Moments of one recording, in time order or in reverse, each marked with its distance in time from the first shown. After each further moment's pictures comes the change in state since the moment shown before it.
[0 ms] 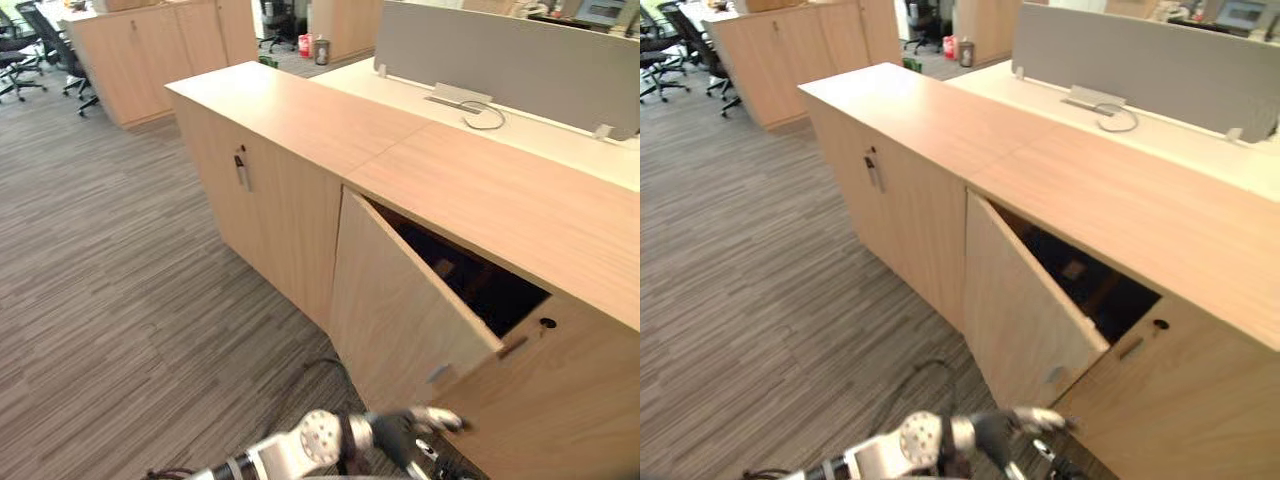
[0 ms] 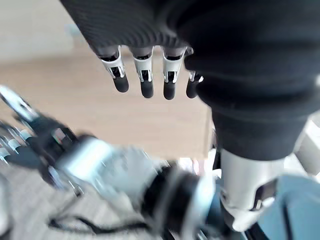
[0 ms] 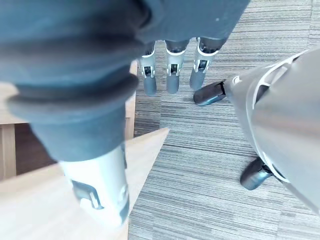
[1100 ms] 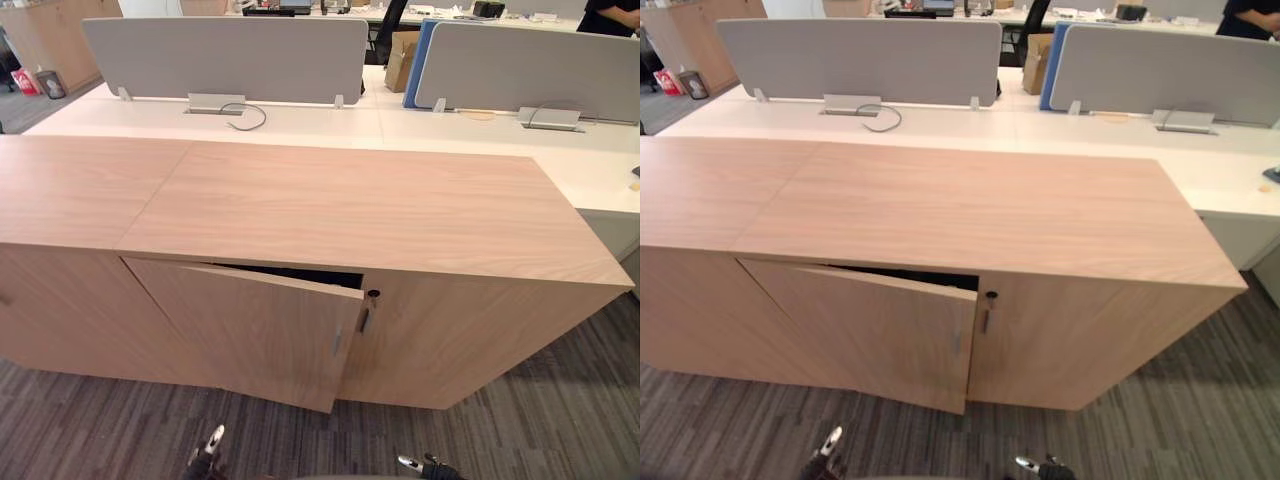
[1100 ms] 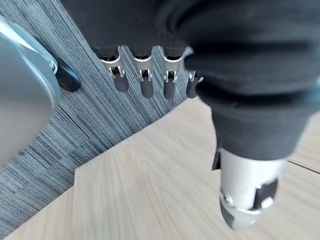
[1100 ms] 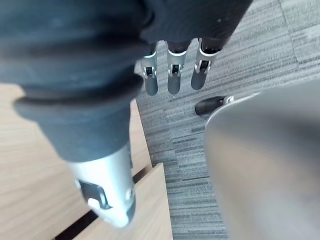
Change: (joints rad) left arm 0.306 -0.164 1.424 0.907 -0.452 0.030 0.270; right arm 0.105 0.003 0.349 -0.078 0.004 -0.058 0.052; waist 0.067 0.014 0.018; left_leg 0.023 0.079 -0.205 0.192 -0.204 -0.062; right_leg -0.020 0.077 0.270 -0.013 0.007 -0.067
